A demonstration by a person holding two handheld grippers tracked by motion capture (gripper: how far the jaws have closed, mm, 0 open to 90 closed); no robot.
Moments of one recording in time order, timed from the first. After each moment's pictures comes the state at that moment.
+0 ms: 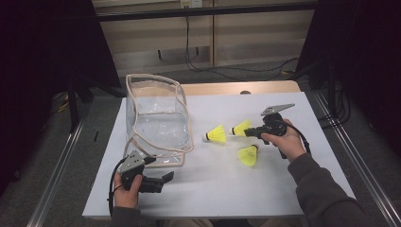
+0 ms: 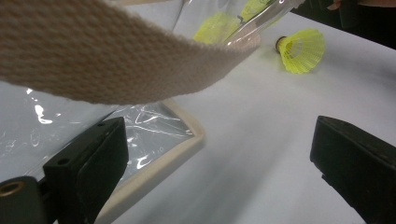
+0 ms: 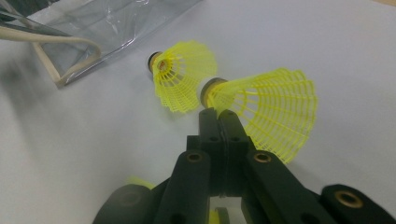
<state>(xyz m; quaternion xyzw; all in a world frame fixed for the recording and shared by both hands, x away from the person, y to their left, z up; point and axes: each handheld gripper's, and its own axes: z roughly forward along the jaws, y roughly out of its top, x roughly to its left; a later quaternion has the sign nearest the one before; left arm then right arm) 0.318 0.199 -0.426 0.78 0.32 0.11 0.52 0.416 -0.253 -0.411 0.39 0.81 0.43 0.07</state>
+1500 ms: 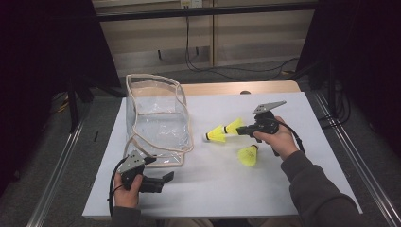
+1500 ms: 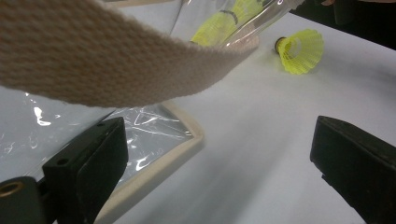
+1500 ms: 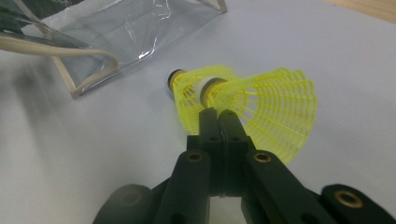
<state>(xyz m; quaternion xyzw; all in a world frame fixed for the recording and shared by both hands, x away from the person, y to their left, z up) 0.319 0.199 -0.426 0.79 0.32 0.11 0.52 0.422 -0.229 -0.403 0.36 0.82 0.44 0.07</state>
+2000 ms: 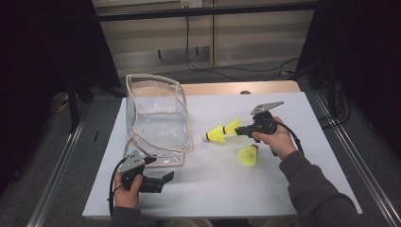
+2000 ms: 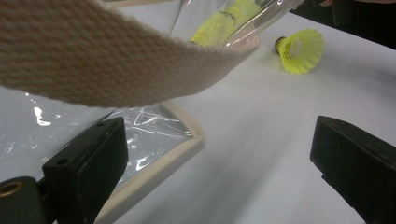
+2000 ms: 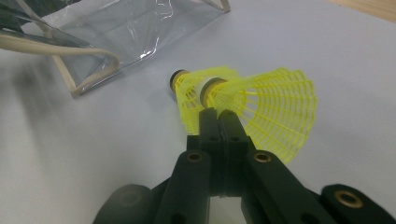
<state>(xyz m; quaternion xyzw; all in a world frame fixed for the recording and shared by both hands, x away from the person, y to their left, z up) 0.319 0.199 -0.426 0.79 0.32 0.11 0.52 0.423 -0.224 -0.404 0.36 0.82 0.44 0.07</state>
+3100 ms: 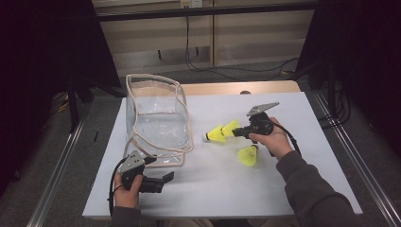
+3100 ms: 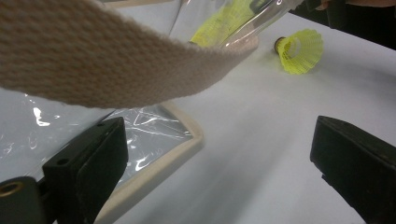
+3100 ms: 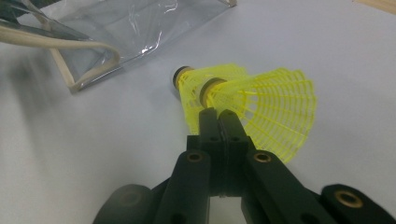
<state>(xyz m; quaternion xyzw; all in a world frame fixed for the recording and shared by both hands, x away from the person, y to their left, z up) 0.319 0.199 -0.426 0.79 0.32 0.11 0.52 0.425 -0.215 -0.409 0.35 0.83 0.43 0.07</state>
